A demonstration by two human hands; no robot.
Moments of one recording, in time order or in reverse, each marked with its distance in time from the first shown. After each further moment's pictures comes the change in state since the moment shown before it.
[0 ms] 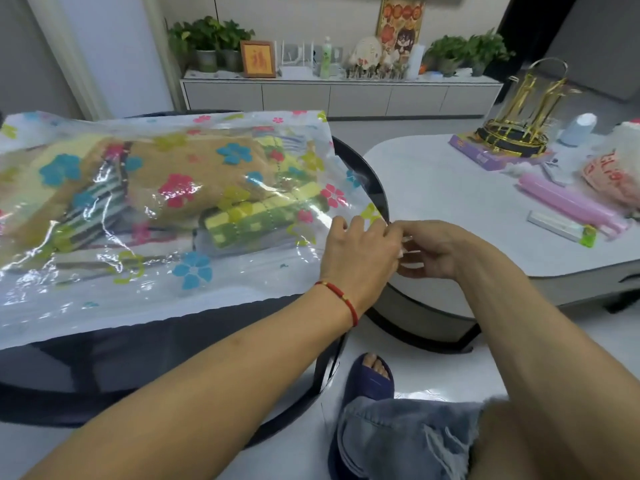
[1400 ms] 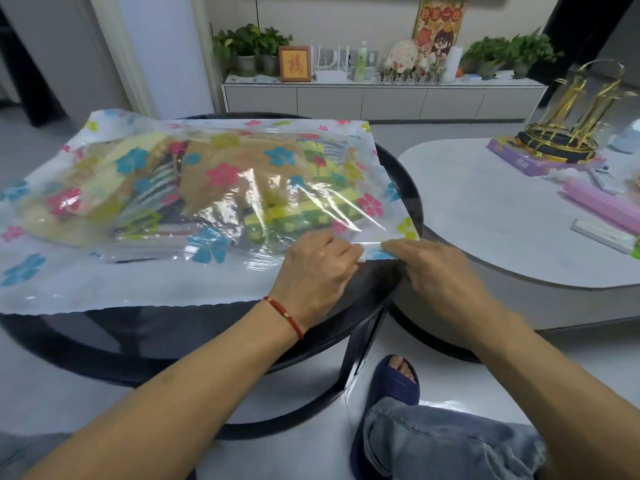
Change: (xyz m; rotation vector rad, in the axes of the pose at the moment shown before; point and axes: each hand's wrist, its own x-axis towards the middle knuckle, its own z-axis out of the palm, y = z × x) left_hand -0.072 -0.084 -0.016 -0.108 0.174 0.107; right_hand -0.042 0.040 0.046 -1.190 0.309 -1.035
